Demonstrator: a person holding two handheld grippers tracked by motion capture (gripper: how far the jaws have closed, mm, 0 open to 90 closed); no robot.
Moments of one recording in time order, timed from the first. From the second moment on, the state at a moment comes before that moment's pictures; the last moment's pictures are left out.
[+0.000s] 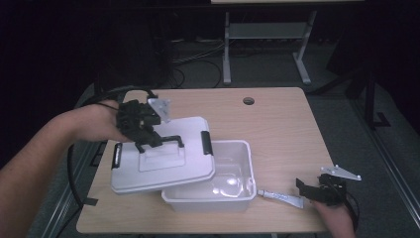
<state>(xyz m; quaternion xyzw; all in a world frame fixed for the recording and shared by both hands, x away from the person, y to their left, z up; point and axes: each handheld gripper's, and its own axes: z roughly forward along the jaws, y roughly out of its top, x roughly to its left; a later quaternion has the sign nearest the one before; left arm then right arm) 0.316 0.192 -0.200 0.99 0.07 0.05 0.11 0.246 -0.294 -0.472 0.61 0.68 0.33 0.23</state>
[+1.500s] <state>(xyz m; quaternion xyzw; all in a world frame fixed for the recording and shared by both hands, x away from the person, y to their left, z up) 0.304 0.317 -0.363 1.00 0.07 0.00 0.05 0.243 -0.291 -0.472 0.61 0.68 0.32 0.24</state>
